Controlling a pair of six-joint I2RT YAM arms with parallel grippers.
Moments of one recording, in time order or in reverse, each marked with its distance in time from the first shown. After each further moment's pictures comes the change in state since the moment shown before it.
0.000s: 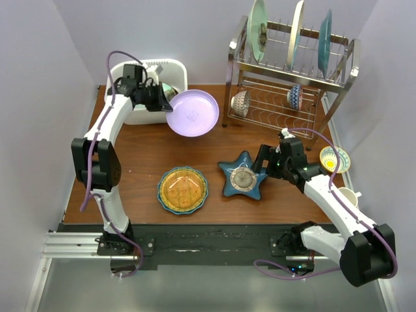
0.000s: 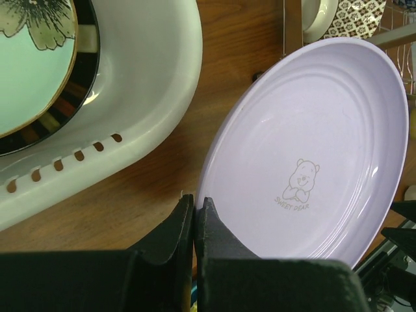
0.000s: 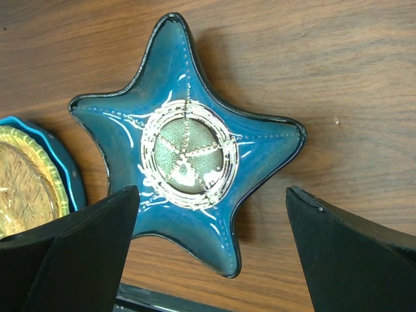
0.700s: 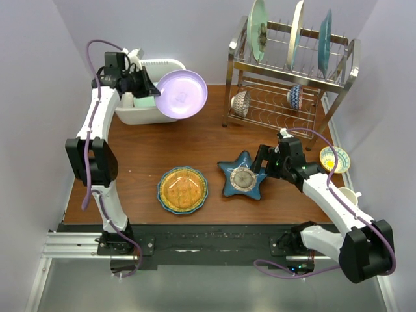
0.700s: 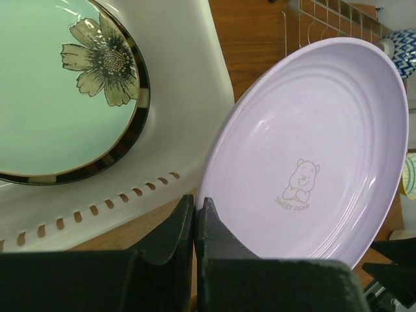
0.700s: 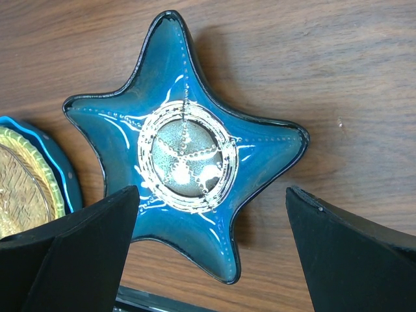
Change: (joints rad) left arm 0.103 0.053 0.195 -0.025 0.018 -0.051; right arm 0.000 0.031 -0.006 0.023 -0.006 -0.003
